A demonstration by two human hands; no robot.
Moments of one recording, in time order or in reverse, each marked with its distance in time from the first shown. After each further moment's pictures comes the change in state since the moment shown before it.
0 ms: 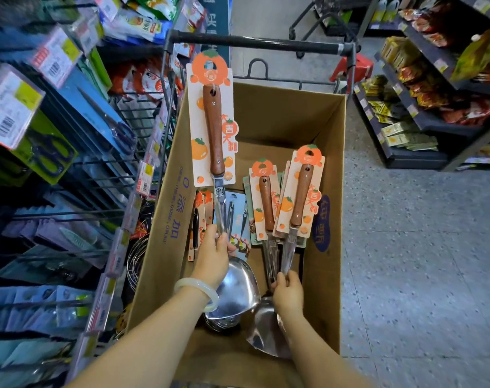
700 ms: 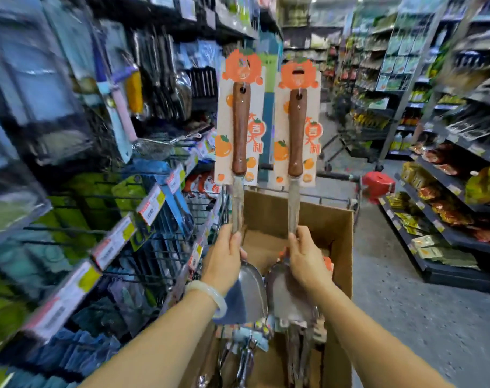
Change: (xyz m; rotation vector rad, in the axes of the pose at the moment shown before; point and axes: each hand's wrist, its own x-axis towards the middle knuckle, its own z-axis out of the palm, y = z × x) left_hand -0.070 0.147 -0.060 0.173 0.287 0.491; right_hand -0.119 -0.223 -0.031 -0.295 -0.171 -0.996
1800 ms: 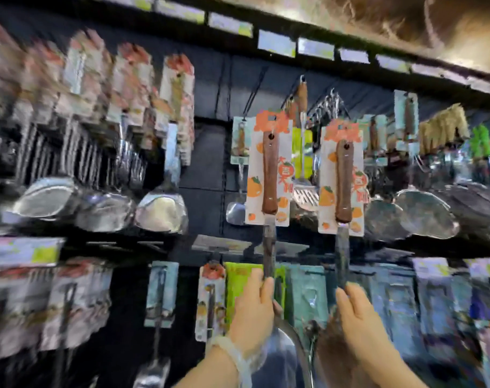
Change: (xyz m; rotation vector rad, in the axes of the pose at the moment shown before) left_hand -0.385 0.247 -0.324 0.390 1.119 0.162; right_hand -0.273 -0.403 0.039 0.593 -0.630 -0.842
